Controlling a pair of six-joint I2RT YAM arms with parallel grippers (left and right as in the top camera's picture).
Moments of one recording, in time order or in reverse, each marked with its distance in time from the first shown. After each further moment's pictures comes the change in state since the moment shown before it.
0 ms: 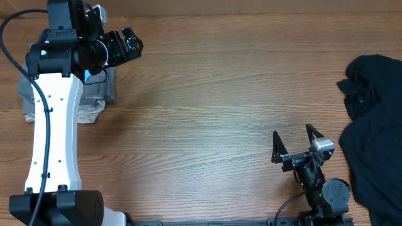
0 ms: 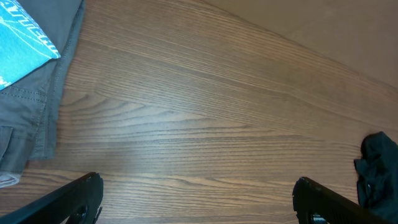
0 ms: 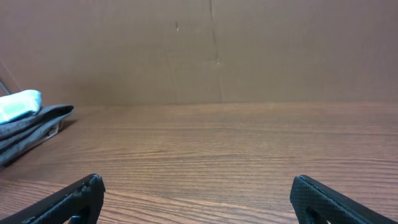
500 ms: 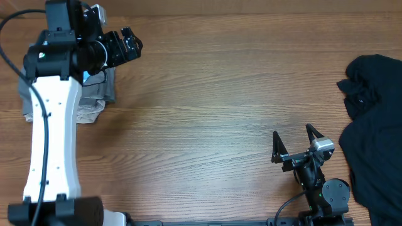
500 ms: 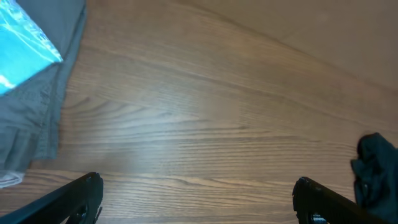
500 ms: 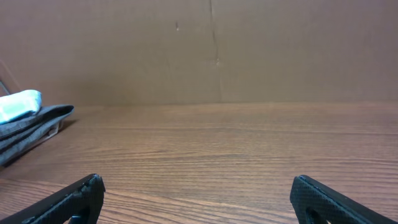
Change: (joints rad) left arm 0.000 -0.042 -0.006 -0.001 -0.001 0.000; right arm 0.000 0.000 0.000 -0.001 0.000 0.000
